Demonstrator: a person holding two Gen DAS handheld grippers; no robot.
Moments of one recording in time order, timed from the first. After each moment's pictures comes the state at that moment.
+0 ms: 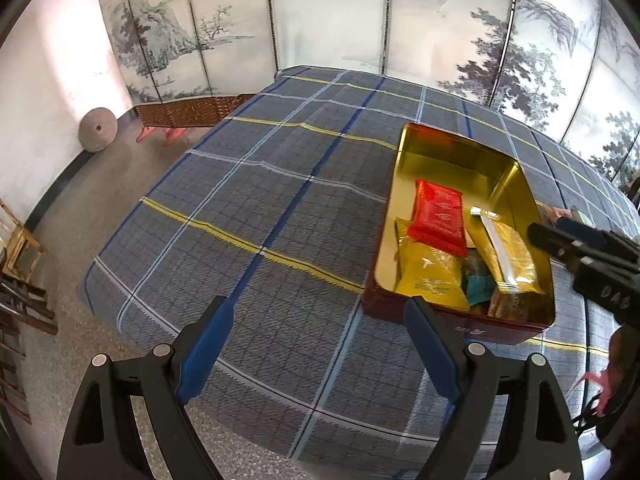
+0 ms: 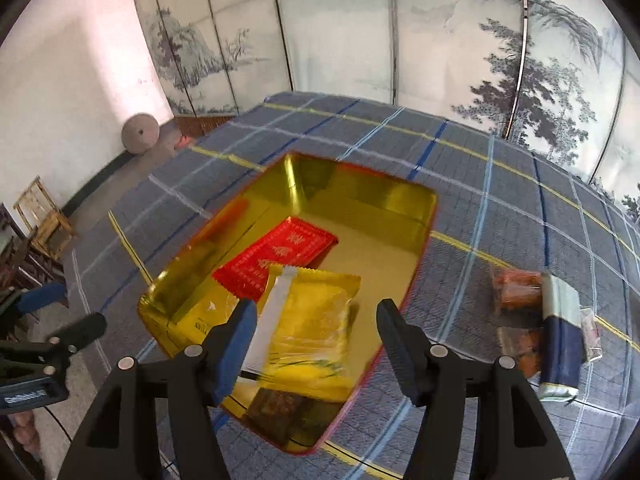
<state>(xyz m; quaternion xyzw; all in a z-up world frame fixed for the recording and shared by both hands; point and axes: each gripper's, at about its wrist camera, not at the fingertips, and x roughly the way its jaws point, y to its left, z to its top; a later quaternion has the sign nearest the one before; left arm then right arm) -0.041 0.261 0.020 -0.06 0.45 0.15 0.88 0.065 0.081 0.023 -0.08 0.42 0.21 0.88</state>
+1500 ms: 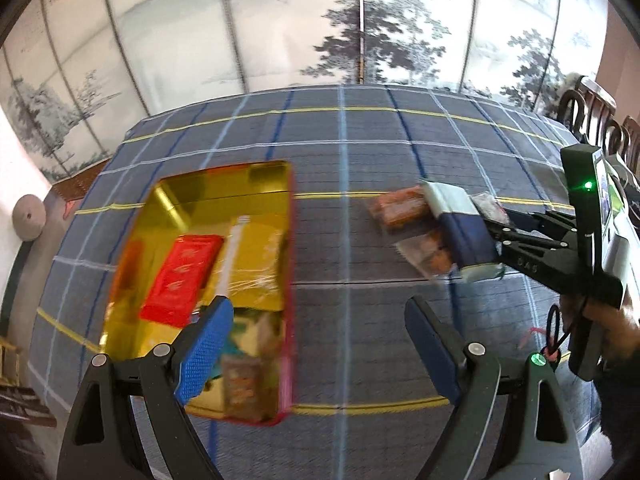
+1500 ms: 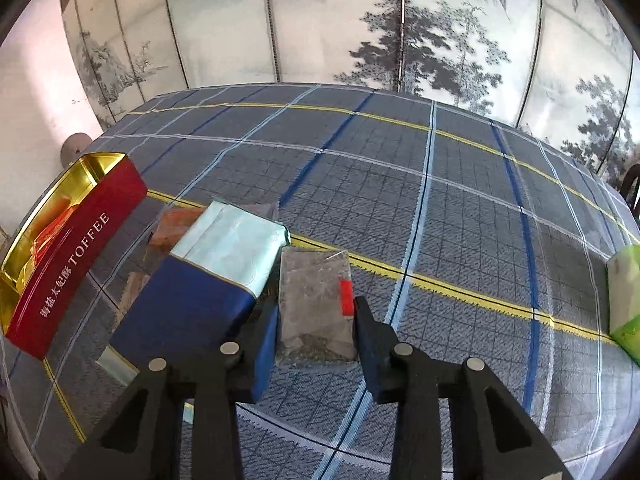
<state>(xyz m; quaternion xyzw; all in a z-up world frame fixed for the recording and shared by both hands) 0.064 0.045 0.023 0.04 0.46 0.00 0.89 0.142 -0.155 -0.030 -0.07 0.44 0.11 0.89</state>
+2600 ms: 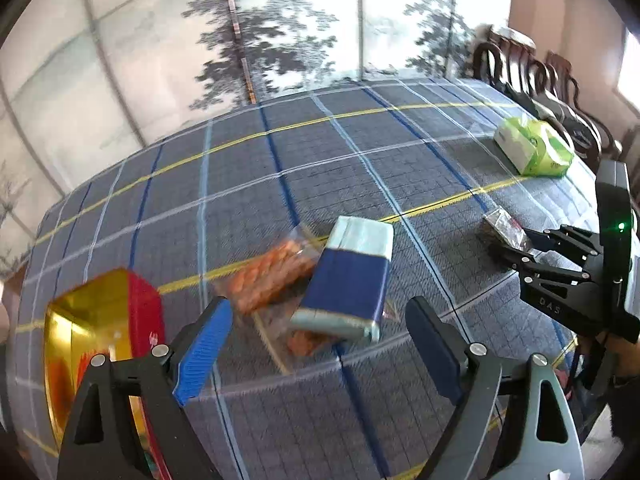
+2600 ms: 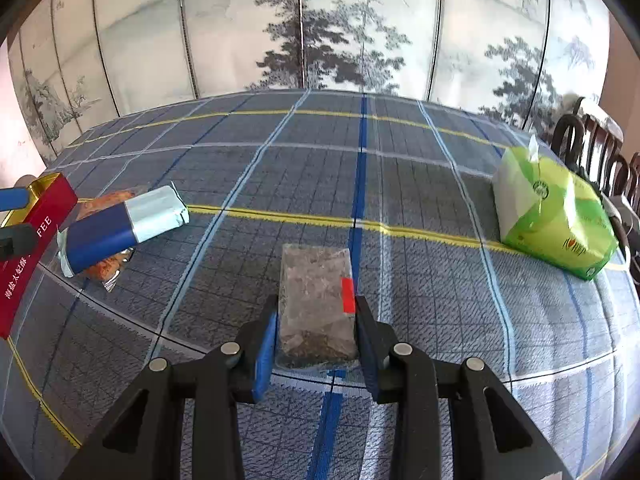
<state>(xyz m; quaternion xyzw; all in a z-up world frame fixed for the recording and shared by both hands) 0.131 -0.058 0.010 0.13 0.45 -0.16 0.87 0.095 -0.263 -0.026 -0.03 0.43 -0.01 0.90</state>
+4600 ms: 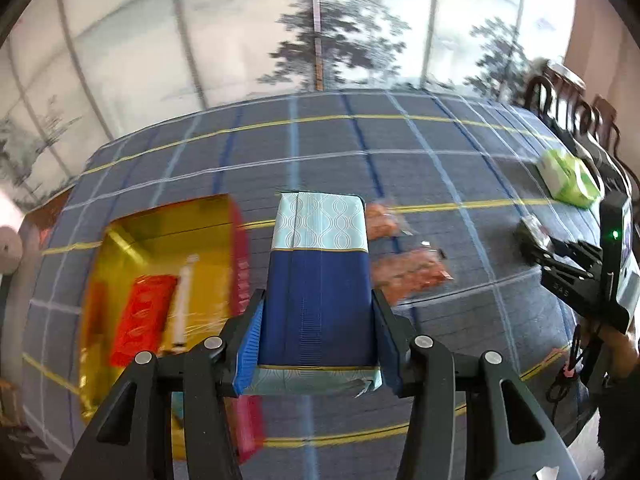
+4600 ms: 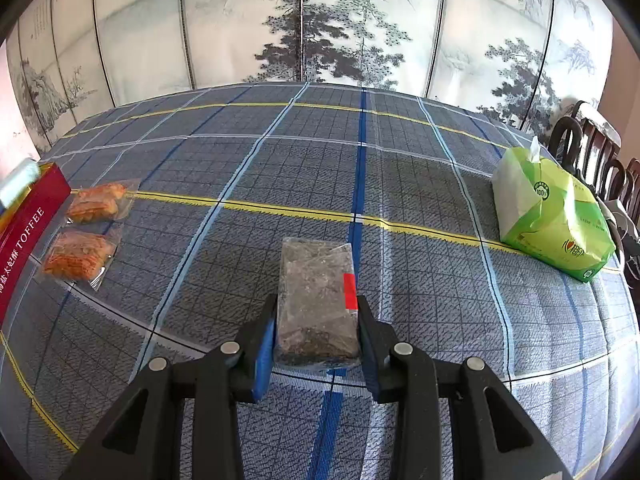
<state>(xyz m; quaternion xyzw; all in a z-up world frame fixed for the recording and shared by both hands) 0.086 0.033 0.035 0.05 0.46 -0.05 0.88 0.092 -0.257 -0.024 -0.05 0.43 -0.02 0.90</state>
